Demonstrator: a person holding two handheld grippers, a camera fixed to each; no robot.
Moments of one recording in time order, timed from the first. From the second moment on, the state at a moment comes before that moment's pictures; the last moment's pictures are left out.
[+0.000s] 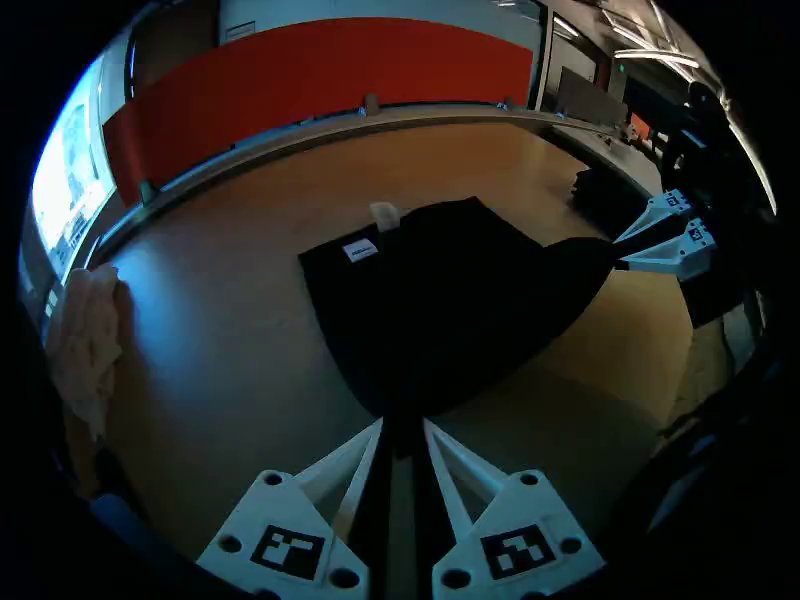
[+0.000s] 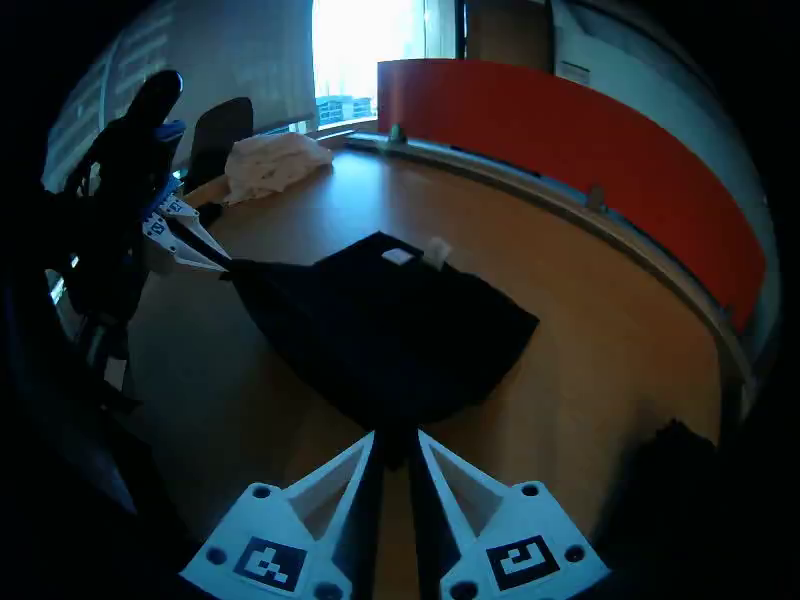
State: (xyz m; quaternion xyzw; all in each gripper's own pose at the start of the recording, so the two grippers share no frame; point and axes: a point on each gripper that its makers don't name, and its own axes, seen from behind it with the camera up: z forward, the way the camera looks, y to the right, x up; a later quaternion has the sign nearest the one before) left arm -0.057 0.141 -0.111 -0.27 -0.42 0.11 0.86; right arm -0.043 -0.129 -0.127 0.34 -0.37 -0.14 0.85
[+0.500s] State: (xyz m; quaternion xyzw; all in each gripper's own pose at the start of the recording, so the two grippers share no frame) left arm -0.034 0.144 -0.136 -0.26 -0.42 0.08 0.87; right arm -0.016 -0.126 -0.141 0.33 -0.37 -0.13 0.86
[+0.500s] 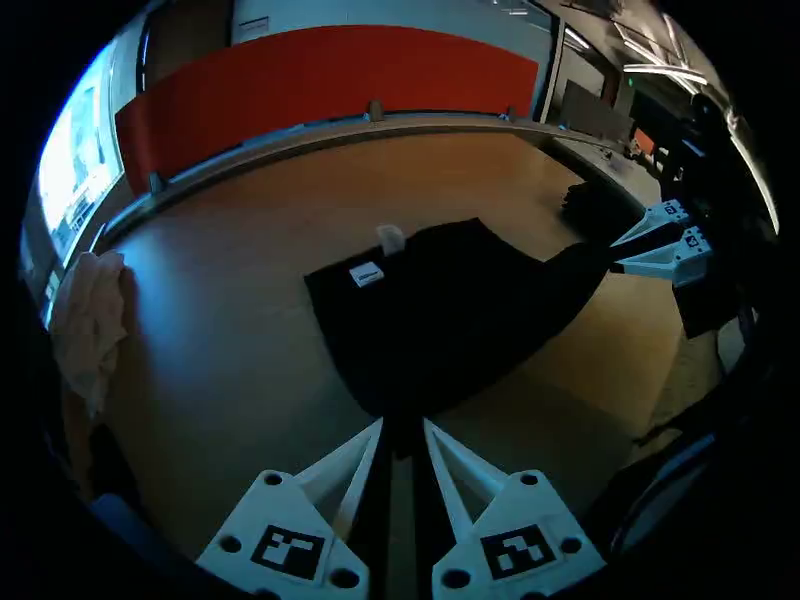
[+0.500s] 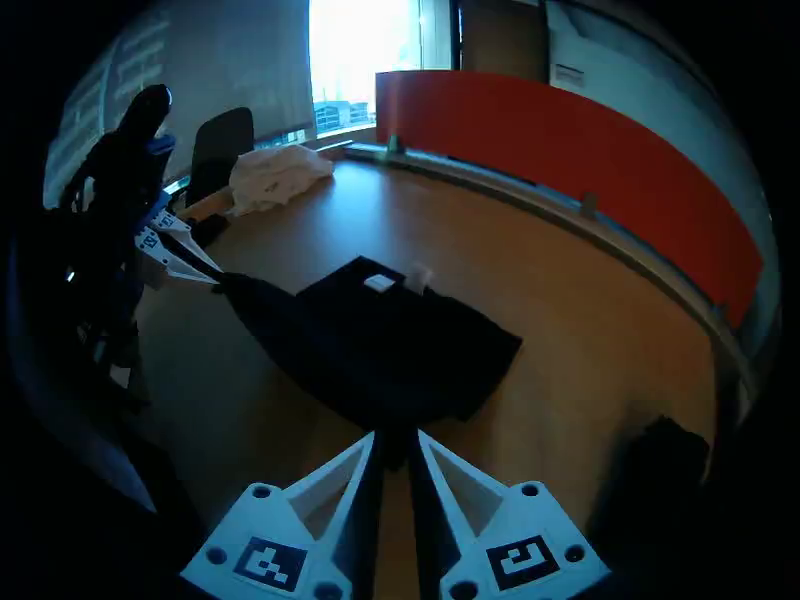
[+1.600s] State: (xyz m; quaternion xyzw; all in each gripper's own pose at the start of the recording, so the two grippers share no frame) left arm -0.021 0.148 -0.123 -0.25 -0.41 0.08 0.87; right arm -0.008 -0.125 -0.141 0.34 -0.37 -0.14 0.85
